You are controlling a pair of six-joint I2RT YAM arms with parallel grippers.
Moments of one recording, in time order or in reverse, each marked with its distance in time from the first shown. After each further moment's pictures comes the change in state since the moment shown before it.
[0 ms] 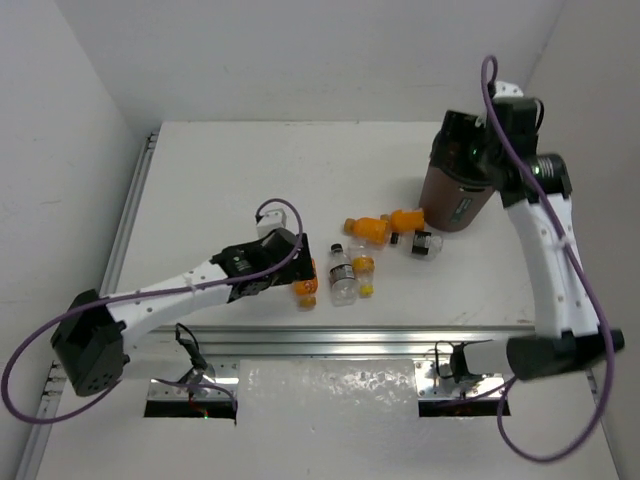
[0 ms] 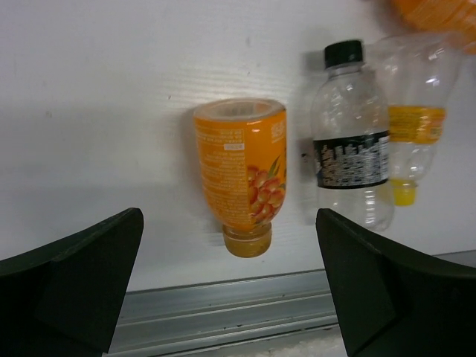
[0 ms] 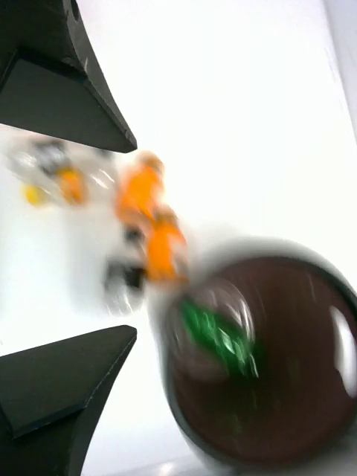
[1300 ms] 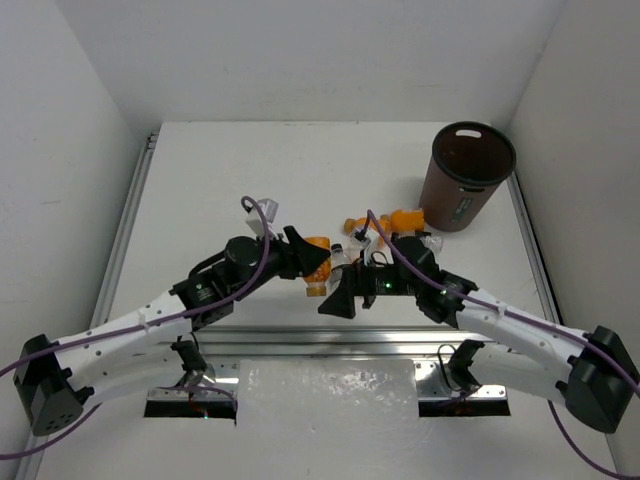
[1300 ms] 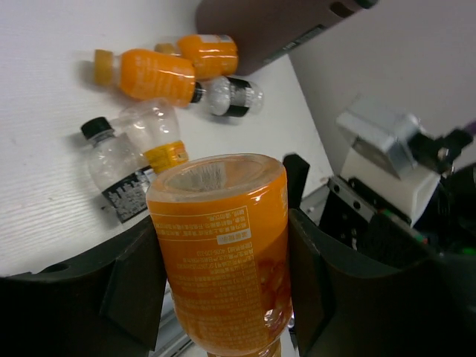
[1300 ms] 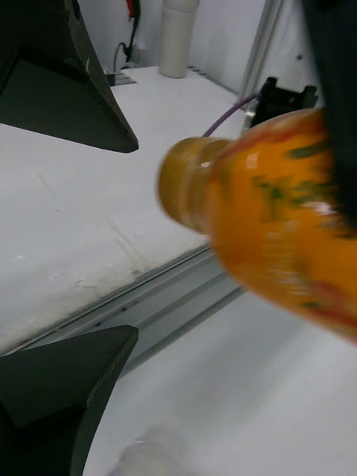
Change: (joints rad) left arm -0.058 -0.281 -0.140 0.476 0.194 0.051; right arm 0.708 -0.446 -1.237 0.957 -0.699 0.301
